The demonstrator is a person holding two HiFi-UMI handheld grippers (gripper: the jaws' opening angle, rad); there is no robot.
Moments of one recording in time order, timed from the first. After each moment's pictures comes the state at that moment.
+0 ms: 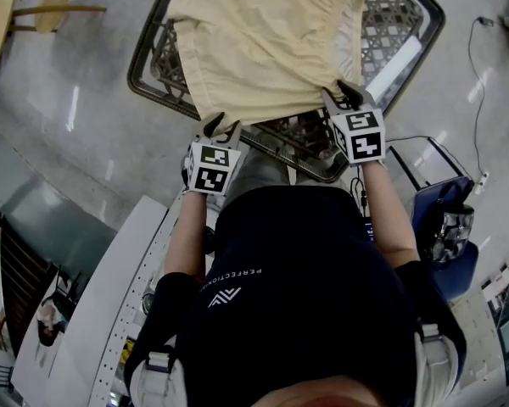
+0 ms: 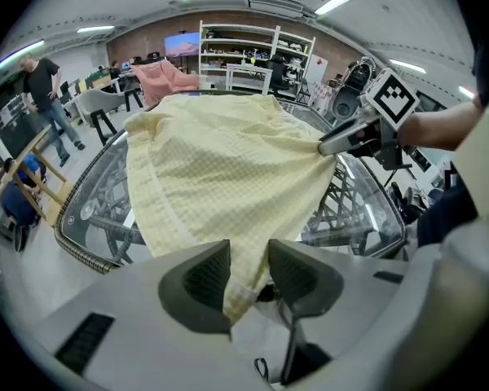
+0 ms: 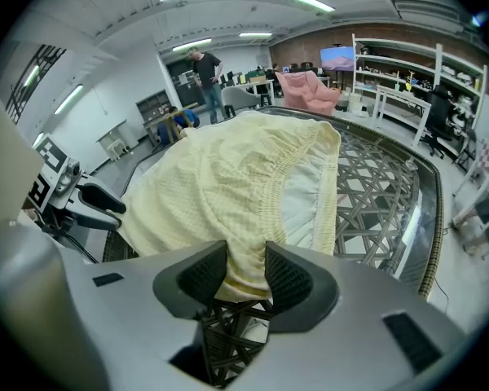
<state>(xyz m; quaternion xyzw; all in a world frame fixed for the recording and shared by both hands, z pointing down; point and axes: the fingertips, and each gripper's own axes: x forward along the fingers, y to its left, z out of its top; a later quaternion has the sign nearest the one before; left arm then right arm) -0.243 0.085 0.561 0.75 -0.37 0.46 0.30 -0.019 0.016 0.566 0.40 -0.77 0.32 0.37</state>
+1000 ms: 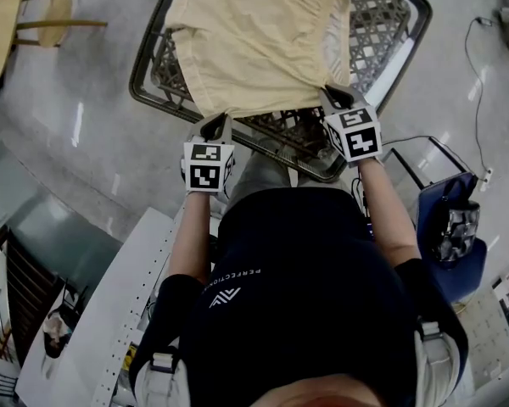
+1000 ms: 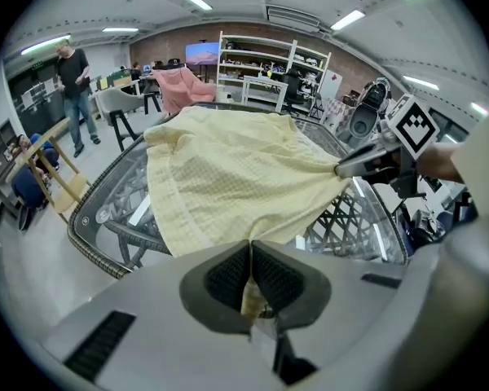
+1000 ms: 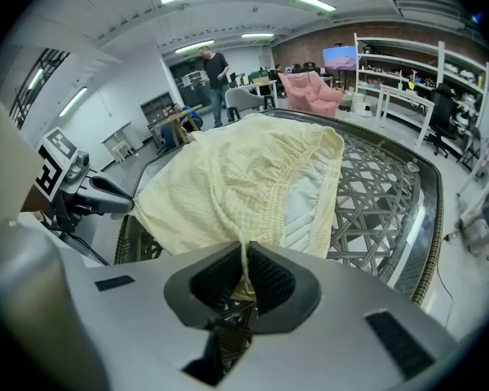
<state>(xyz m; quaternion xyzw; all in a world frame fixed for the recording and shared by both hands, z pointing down) -0.245 0.065 0.543 0.75 -0.42 0.42 0.31 -0.023 0.023 0.555 0.39 -0.78 0.33 0.36</state>
